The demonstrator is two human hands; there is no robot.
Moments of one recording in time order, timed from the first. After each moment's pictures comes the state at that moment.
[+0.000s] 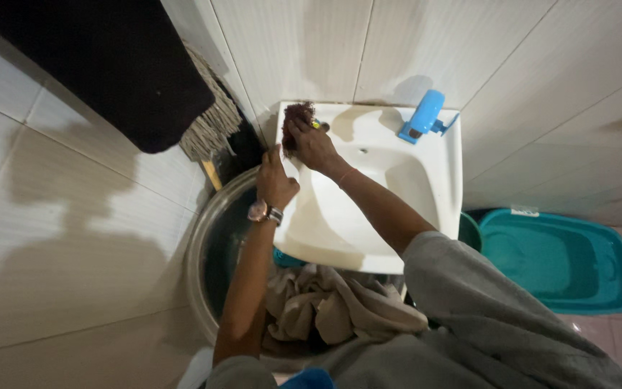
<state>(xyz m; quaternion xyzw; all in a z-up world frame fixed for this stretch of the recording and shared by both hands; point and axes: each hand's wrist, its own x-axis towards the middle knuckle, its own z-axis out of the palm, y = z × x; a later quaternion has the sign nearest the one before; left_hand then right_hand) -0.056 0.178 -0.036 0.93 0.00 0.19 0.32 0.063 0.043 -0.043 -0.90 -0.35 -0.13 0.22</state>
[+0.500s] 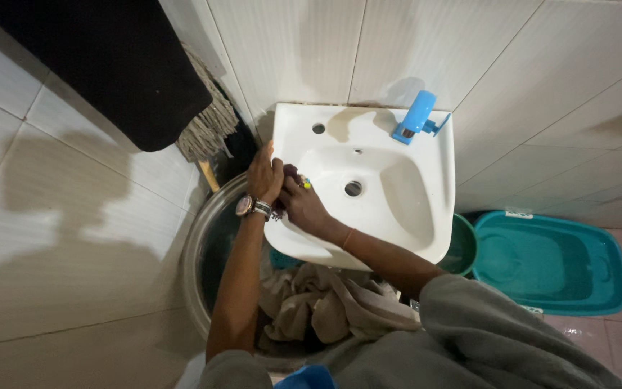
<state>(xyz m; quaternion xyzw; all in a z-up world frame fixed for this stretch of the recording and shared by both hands) -0.041 0.197 -0.054 0.89 0.00 0.23 0.40 -0.093 0.039 -0.035 -0.85 -0.42 -0.15 0.28</state>
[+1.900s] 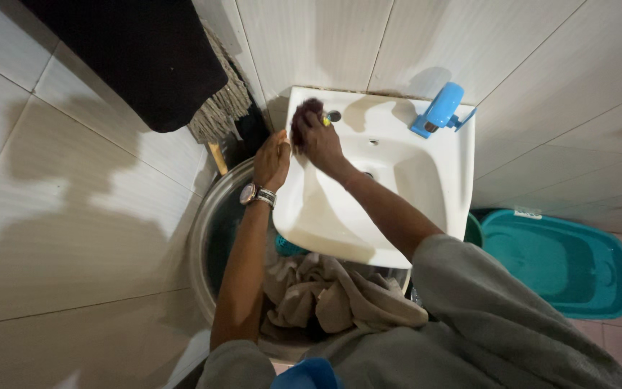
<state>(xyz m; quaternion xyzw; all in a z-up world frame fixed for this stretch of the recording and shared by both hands) -0.040 0.208 -0.054 0.87 0.01 0.21 0.44 0.028 0.049 -0.033 -0.89 -0.34 -0.18 0.23</state>
